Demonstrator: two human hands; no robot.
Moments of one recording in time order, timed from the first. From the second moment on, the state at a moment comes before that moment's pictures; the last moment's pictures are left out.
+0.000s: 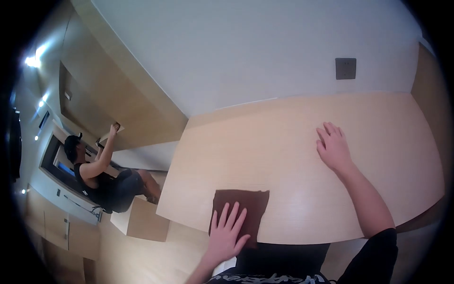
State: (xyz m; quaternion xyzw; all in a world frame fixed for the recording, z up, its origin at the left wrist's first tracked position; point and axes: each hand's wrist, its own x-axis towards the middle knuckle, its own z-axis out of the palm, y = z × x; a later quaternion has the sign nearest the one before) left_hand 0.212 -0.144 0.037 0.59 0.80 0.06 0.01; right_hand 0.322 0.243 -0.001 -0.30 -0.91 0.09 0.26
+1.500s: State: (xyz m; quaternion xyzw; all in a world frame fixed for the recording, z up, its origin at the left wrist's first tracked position) left_hand -0.020 0.156 0.000 0.48 0.87 0.10 -0.07; right_hand 0.323 0.243 0.012 -0.32 -0.90 0.14 0.28
